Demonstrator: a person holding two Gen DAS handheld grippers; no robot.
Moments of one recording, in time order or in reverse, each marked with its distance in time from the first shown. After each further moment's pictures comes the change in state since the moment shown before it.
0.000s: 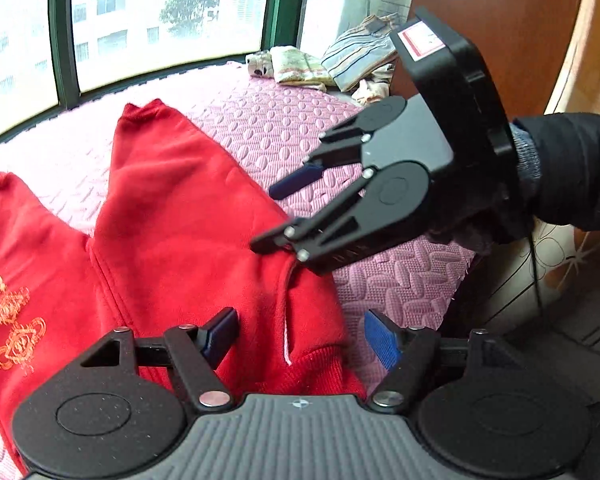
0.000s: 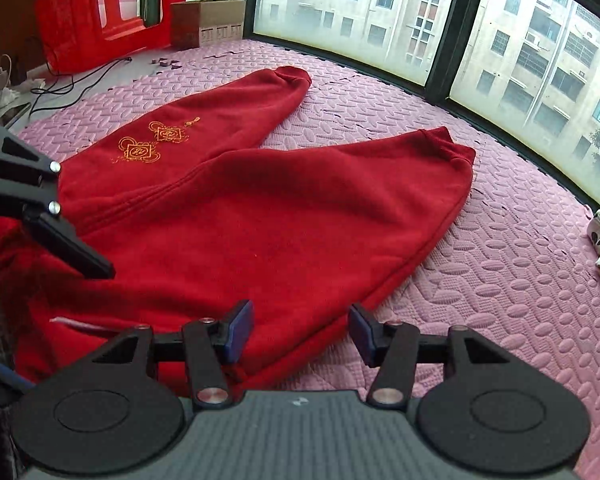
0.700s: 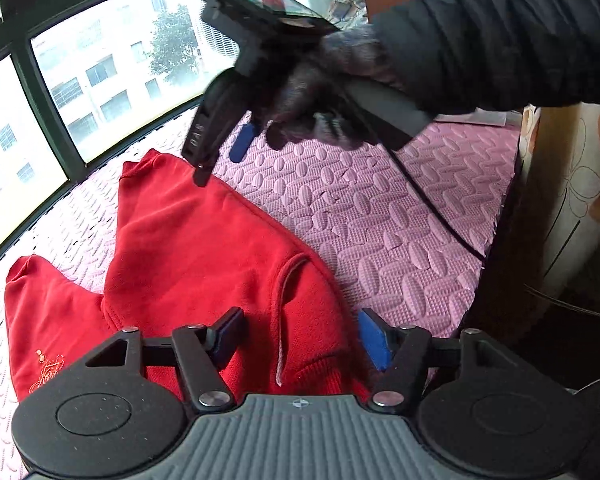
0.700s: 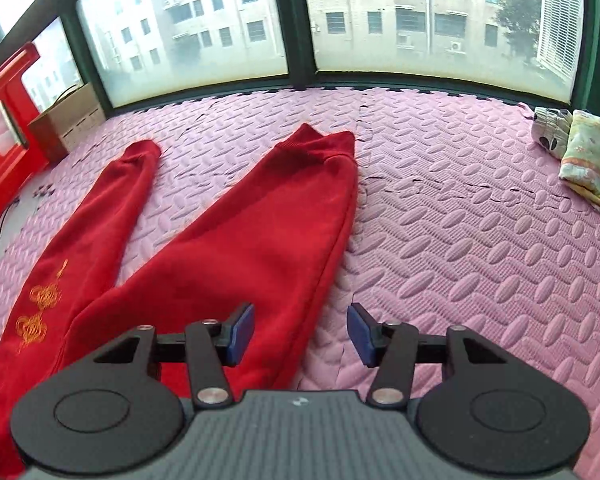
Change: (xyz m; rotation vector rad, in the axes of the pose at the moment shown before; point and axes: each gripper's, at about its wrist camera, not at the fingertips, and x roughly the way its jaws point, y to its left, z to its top) left arm 0.026 -0.038 -0.008 0.245 -0.011 0.184; right arm 0.058 -0.127 0.051 0.530 -0.037 -0.057
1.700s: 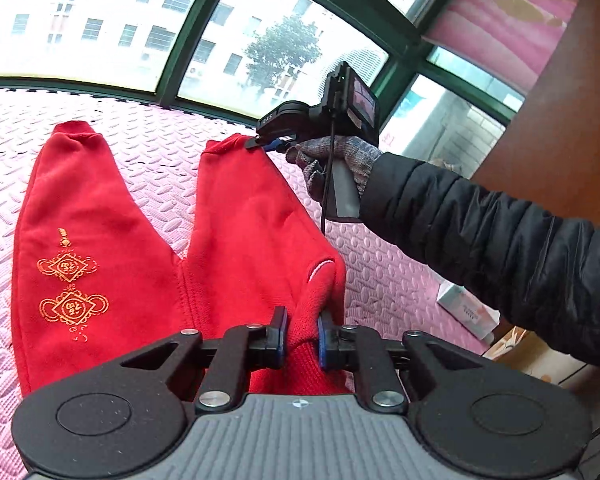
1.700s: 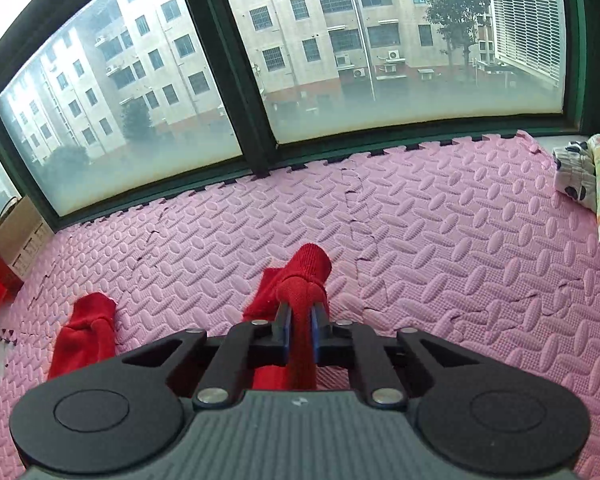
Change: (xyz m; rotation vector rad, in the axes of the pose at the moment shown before) left arm -0.070 0.135 -0.039 -0.763 -0.228 -0.206; right arm 0.067 0.022 0.119 0.183 -0.135 -0.043
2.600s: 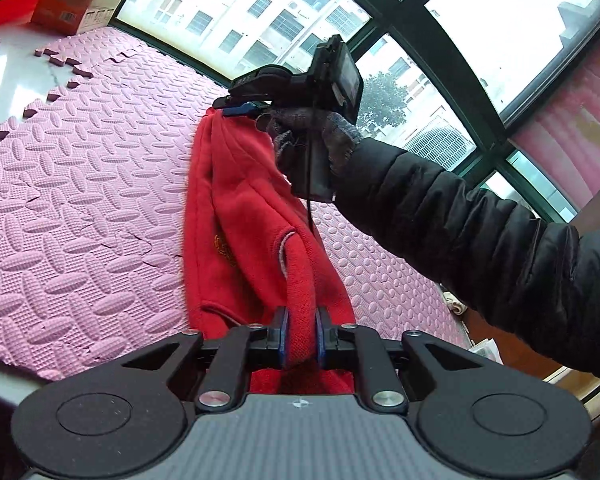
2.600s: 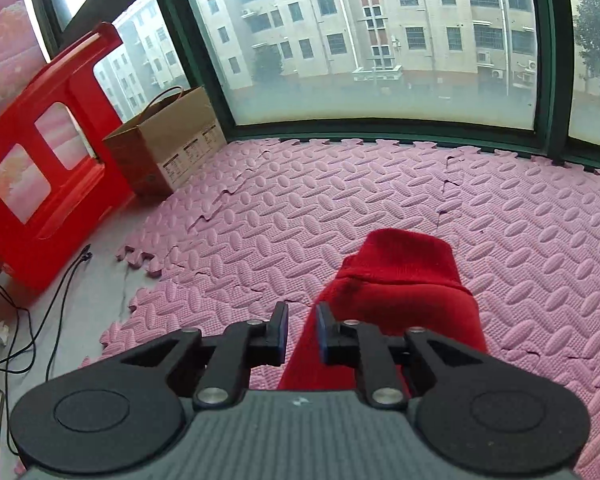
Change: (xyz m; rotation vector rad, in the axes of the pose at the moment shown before) left arm -0.093 0.084 -0.054 -0.305 -0.133 0.117; right arm 0.075 0.244 -0.060 -0.298 0.117 0.322
